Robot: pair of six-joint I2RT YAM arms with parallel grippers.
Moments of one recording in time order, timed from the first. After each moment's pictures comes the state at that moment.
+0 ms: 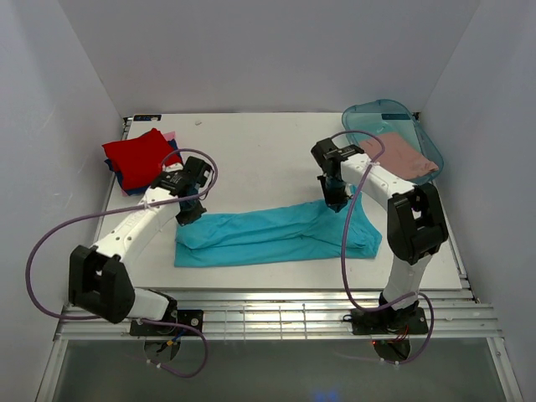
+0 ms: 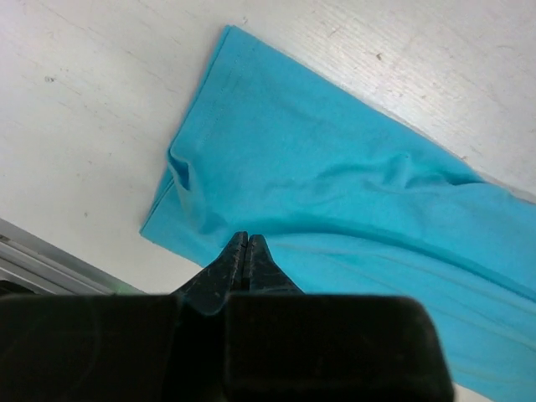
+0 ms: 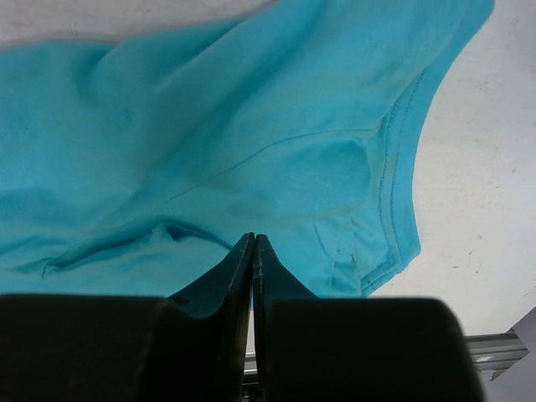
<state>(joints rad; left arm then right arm) -0.40 1.35 1.11 -1.03 -0.42 -0.85 0.47 1.82 1.41 -0.99 0.19 0.25</state>
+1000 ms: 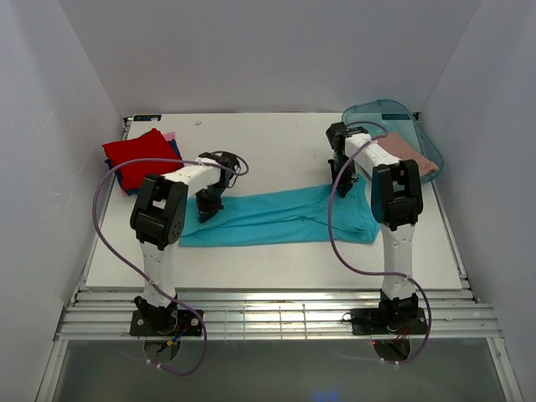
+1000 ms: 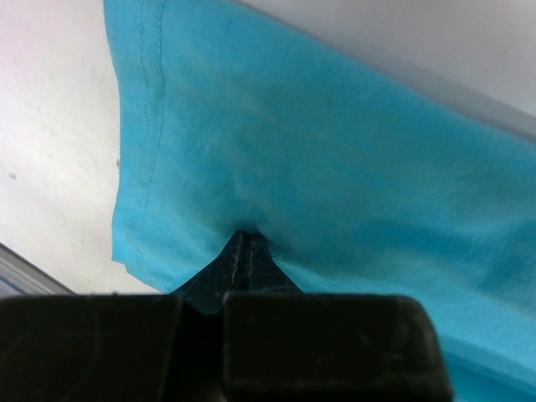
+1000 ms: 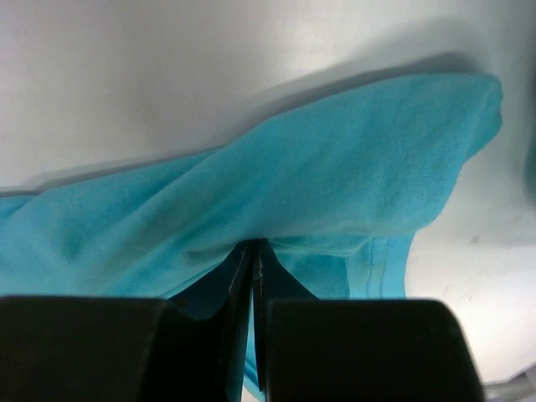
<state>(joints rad) -0.40 2.03 1.42 -1.05 -0.46 -0.68 0.28 2.23 1.78 -1.04 0.14 0.21</state>
